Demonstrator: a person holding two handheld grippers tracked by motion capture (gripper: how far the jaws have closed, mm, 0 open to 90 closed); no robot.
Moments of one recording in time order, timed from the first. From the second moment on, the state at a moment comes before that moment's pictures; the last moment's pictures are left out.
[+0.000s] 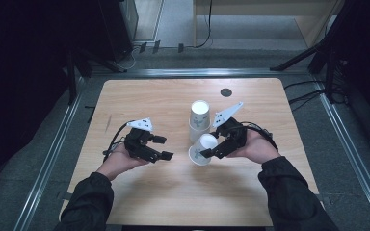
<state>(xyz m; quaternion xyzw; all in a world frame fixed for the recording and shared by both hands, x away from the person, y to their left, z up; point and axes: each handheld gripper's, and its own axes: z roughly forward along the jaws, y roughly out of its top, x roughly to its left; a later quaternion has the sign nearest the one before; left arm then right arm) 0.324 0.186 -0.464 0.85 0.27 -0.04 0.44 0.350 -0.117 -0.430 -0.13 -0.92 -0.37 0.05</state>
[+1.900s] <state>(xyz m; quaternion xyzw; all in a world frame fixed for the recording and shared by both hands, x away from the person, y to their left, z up) 0.311 0.139 -0.484 0.88 0.15 -0.05 0.44 0.336 -0.091 -0.454 -0.13 -0.88 -0.44 0.12</state>
